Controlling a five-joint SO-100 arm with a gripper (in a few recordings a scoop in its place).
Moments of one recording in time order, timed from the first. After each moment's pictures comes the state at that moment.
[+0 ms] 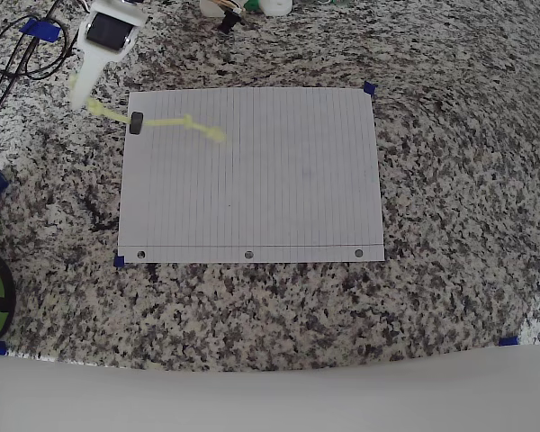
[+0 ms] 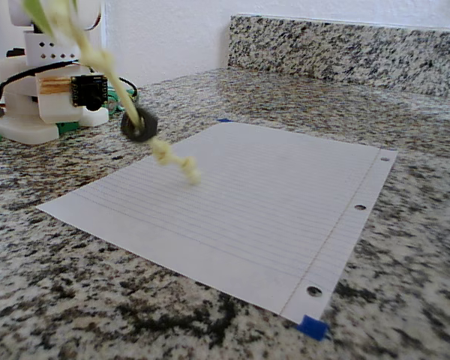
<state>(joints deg) 35.0 138.4 142.4 25.4 -47.1</state>
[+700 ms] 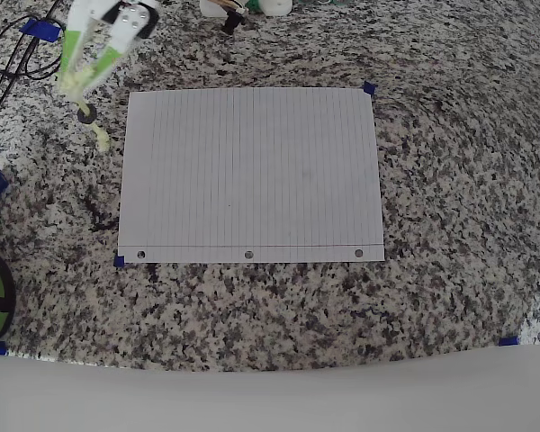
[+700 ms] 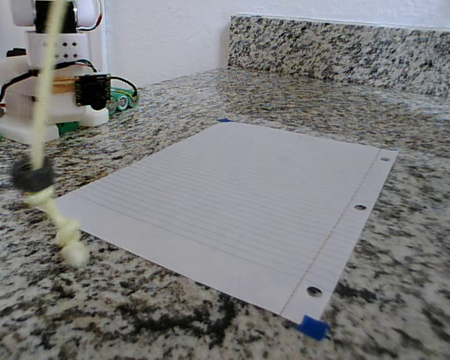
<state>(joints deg) 29.0 147.4 145.0 23.1 19.2</state>
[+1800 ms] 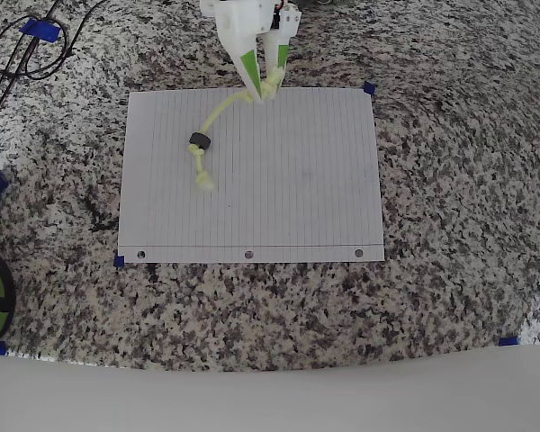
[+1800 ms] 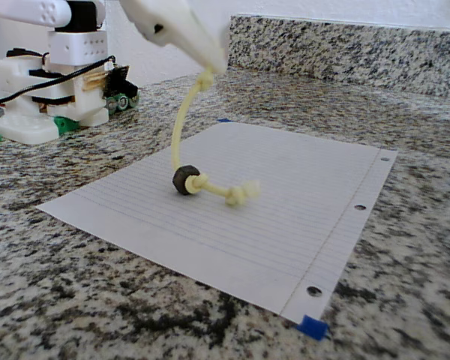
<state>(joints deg) -9.1 177.1 168.0 51.9 33.8</state>
